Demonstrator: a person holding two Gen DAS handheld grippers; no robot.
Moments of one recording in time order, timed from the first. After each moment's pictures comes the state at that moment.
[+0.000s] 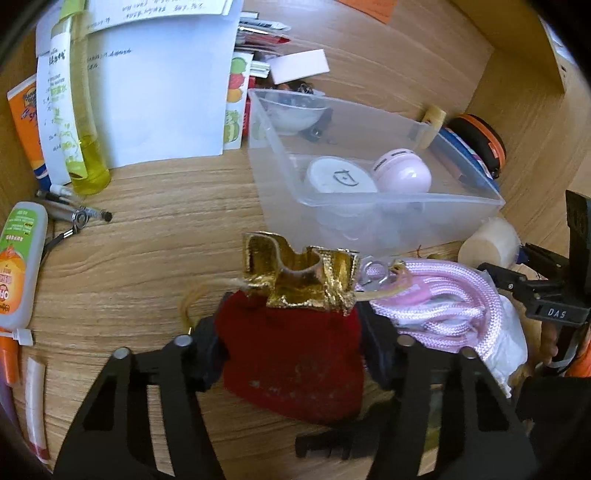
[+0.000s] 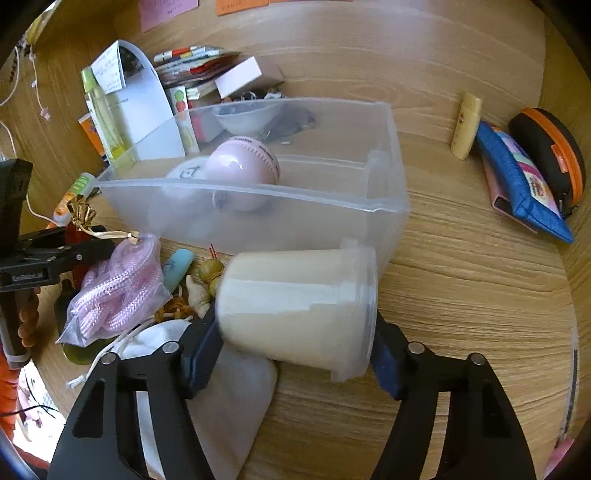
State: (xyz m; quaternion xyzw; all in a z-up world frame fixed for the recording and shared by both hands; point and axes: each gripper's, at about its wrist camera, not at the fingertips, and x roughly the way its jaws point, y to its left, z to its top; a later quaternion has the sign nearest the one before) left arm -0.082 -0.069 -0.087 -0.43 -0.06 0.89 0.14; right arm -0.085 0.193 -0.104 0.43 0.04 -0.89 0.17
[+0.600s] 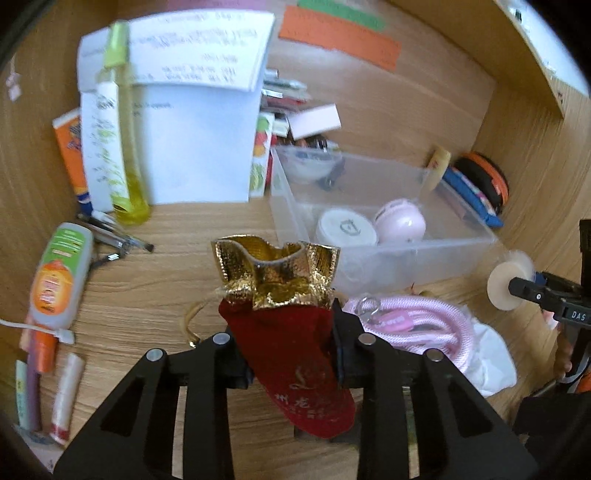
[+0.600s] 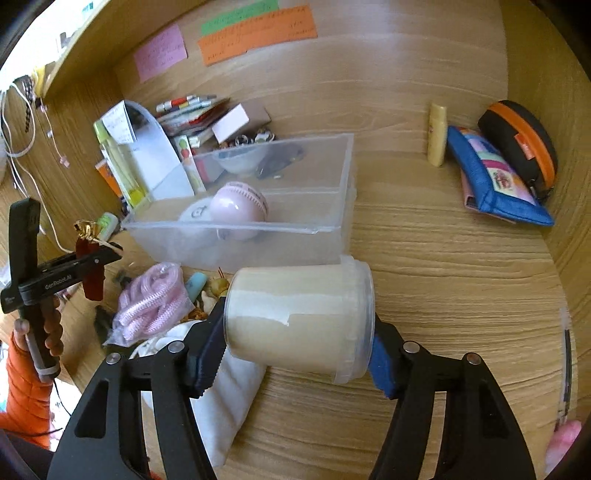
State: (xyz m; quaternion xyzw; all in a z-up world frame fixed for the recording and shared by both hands) left arm -0.057 -0.075 -0.047 -0.37 -0.07 0.92 0.09; right arm -0.061 0.235 -0.070 0.39 -0.03 -0.90 0.18
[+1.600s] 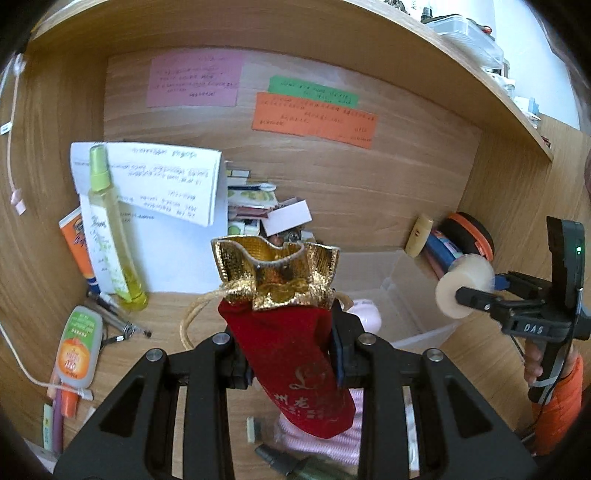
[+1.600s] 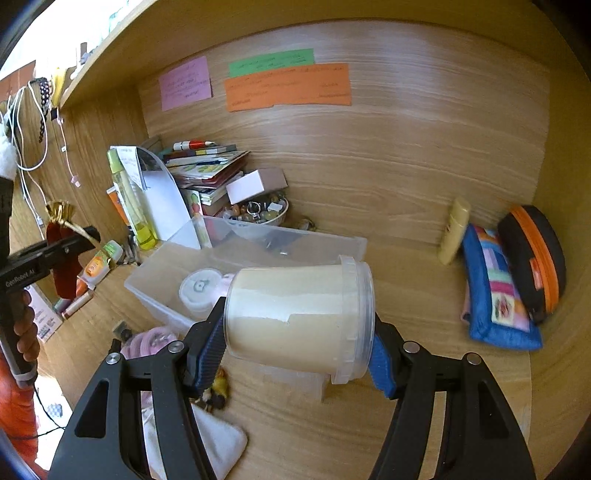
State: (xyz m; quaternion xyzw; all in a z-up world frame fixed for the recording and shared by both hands) left arm -0.070 -0.038 0.035 -0.28 -0.06 0.96 0.07; right arm -0.119 0.219 -0.010 0.33 0.04 -0.92 0.22
